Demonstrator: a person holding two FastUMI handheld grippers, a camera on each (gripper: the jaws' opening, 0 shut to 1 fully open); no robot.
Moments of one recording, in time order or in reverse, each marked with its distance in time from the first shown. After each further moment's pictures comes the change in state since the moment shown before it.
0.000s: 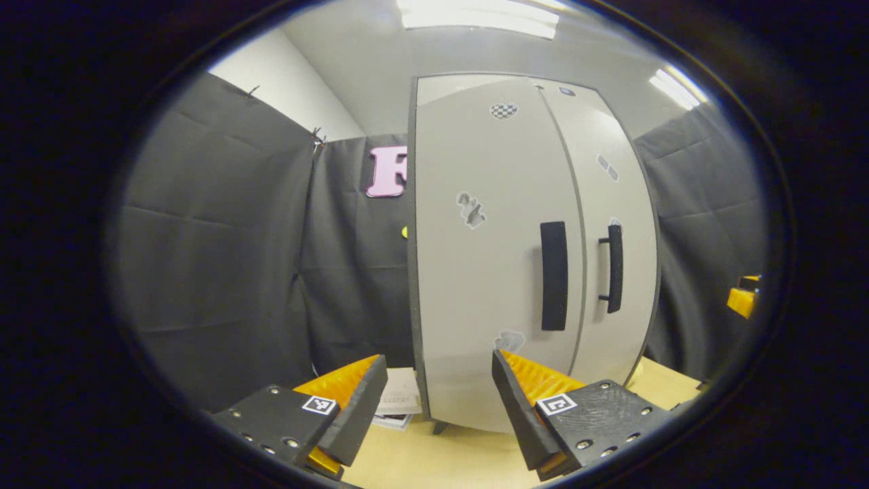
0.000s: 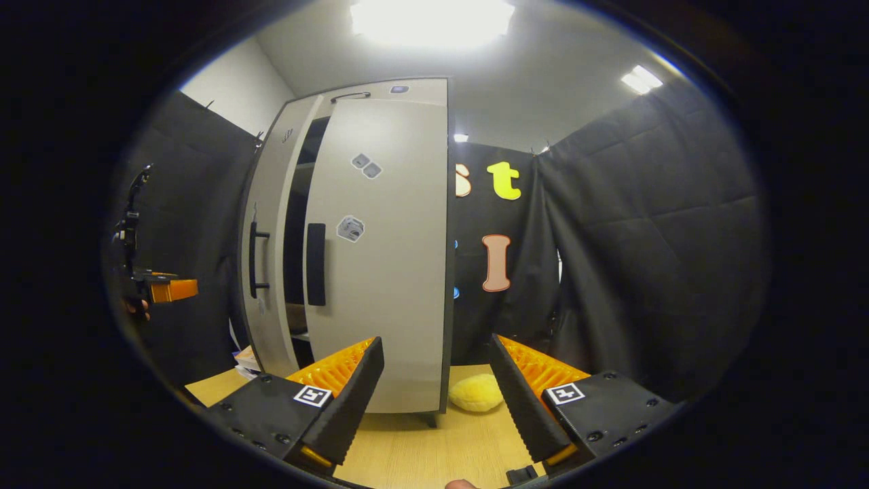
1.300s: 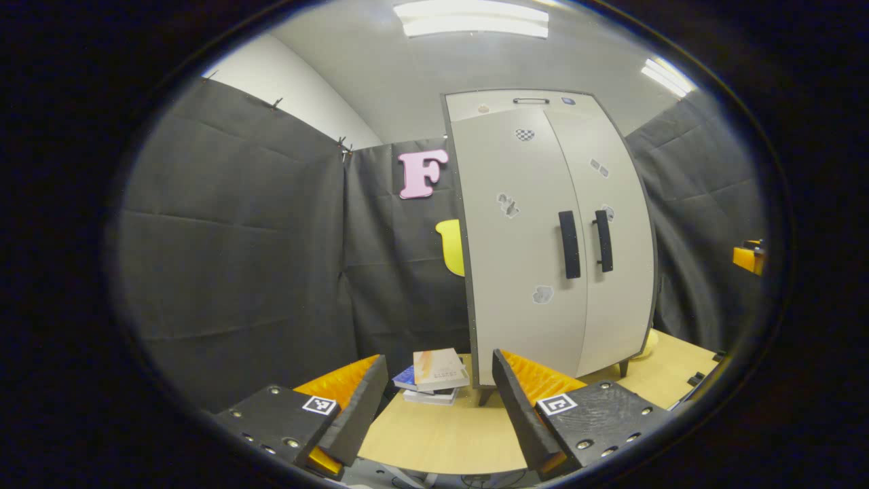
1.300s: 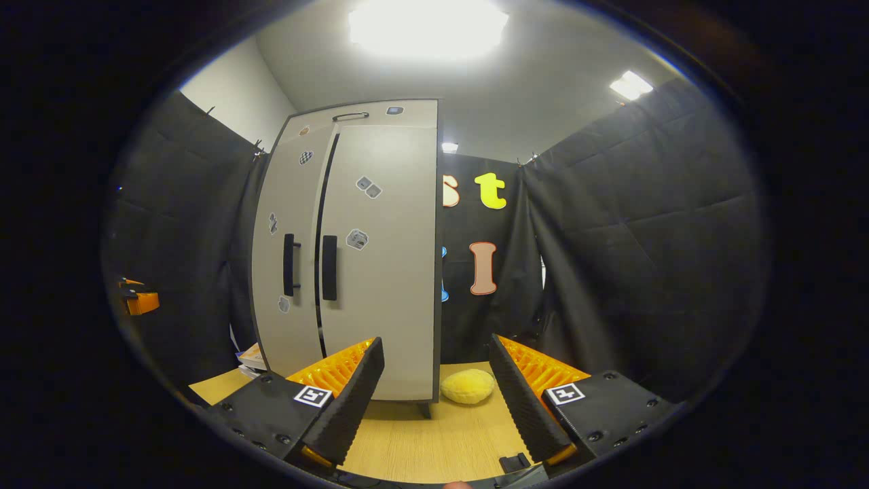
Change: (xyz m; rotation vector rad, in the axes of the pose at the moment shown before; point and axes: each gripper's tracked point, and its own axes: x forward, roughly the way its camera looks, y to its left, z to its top) left arm -0.124 0.082 -0.031 0.045 0.020 0.075; right arm -0.071 -0.006 0.004 0.013 -0.024 -0.057
